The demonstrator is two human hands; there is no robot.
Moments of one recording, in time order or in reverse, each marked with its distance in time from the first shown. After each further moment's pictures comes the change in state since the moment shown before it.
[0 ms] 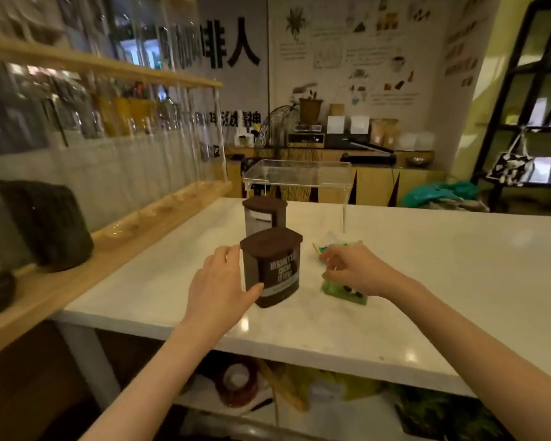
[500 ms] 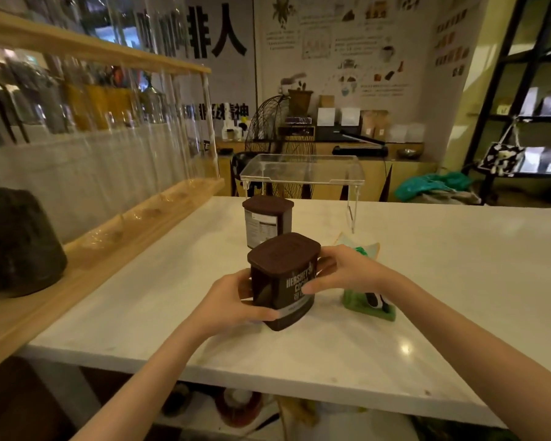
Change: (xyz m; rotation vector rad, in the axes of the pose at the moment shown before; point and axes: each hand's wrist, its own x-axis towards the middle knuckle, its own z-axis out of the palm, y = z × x) left_hand 0.054 -0.049 0.040 -0.735 -0.500 -0.093; right_hand 0.066 -0.003 0.025 0.350 -0.158 -0.046
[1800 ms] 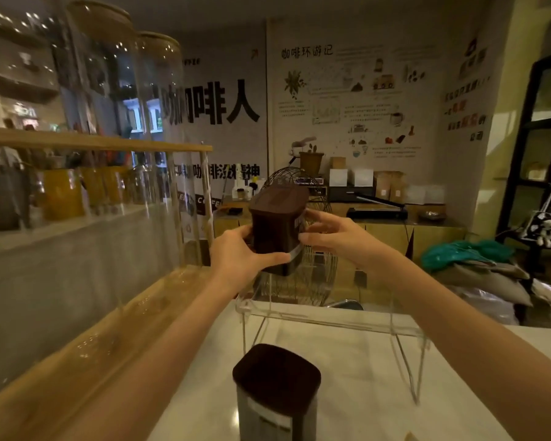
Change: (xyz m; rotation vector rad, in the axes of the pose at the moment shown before) left_hand 0.291 0.099 -0.120 0.117 0.592 0.229; right_hand 0.258 -0.044 -0.185 0.313 0.218 -0.229
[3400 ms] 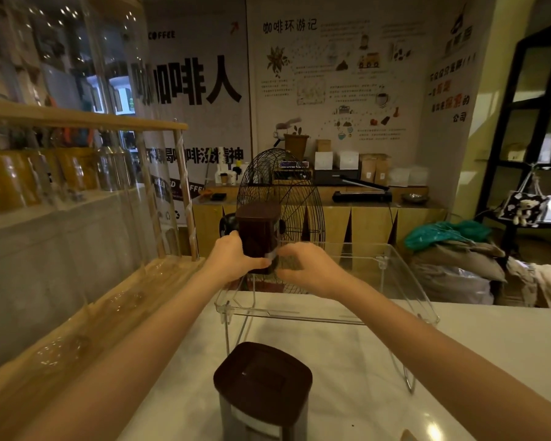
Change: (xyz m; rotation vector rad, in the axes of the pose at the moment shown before) left_hand 0.050 -0.058 0.045 0.332 -0.304 -0.061; right_hand 0.008 0.051 0.046 -0.648 0.065 -0.035
